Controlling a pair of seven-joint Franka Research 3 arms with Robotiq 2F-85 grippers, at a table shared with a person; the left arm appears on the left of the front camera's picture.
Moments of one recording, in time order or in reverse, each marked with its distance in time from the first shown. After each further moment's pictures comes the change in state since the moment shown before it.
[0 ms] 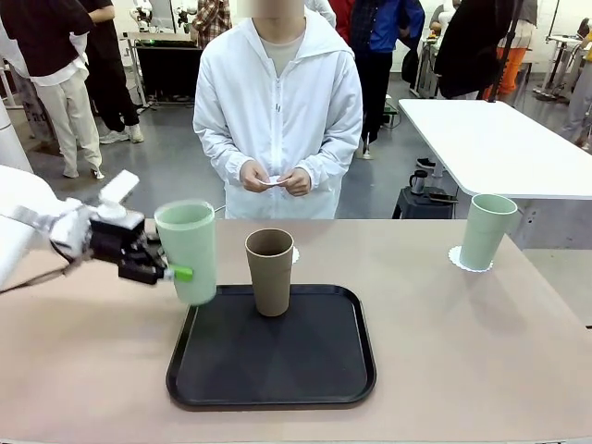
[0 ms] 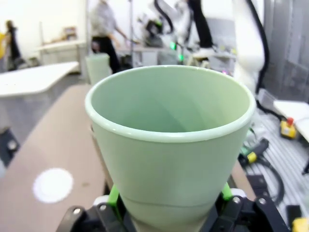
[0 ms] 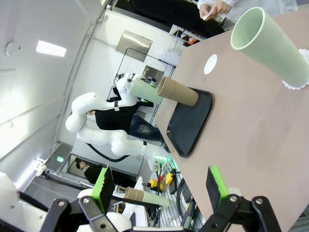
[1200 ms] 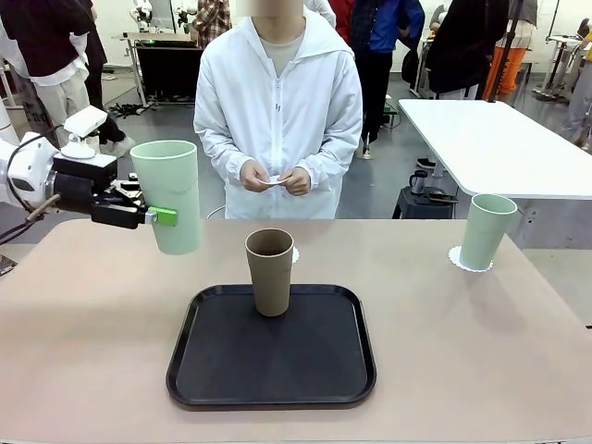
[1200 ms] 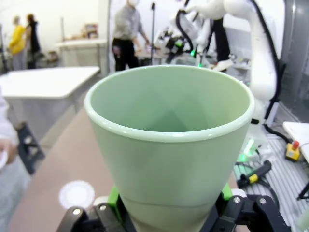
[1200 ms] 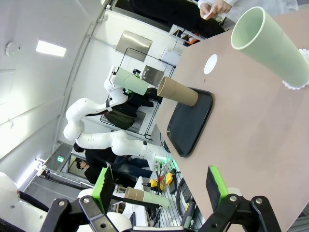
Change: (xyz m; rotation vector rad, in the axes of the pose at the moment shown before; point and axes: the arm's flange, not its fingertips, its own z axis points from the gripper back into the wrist) left arm 0.077 -0.001 0.028 0.085 -0.001 0.037; right arm 0.000 0.000 0.000 0.000 0.000 0.000
